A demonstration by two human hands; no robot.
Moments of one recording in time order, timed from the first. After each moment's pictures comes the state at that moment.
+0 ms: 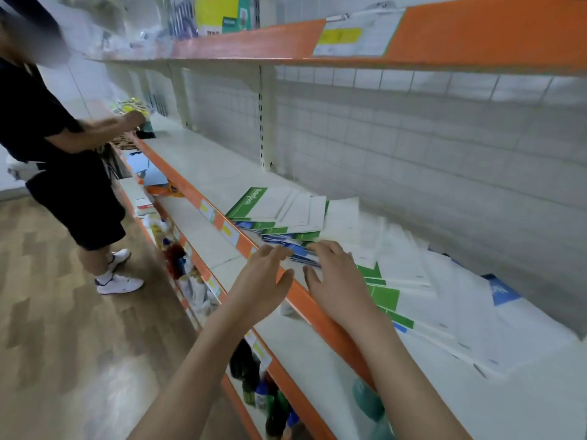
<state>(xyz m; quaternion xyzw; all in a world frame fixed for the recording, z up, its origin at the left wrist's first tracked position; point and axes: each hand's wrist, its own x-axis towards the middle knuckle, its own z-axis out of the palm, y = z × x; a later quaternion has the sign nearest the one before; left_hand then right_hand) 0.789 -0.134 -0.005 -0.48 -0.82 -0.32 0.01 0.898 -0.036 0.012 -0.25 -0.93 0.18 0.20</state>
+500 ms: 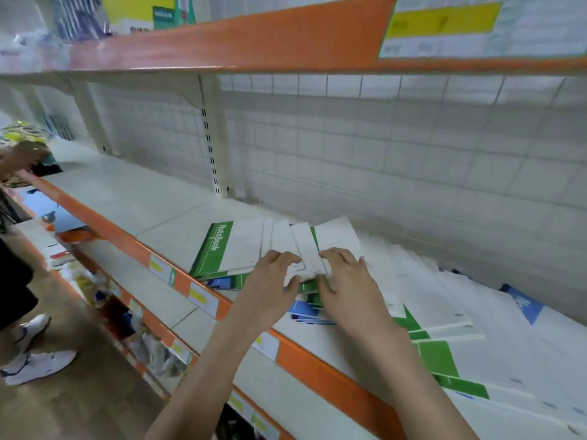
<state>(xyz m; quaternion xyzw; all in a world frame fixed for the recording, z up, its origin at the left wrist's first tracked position) 0.675 -0.035 -0.001 -0.59 -0.73 -0.33 -0.04 0.815 0.024 0.012 -0.39 -0.88 0.14 0.24</state>
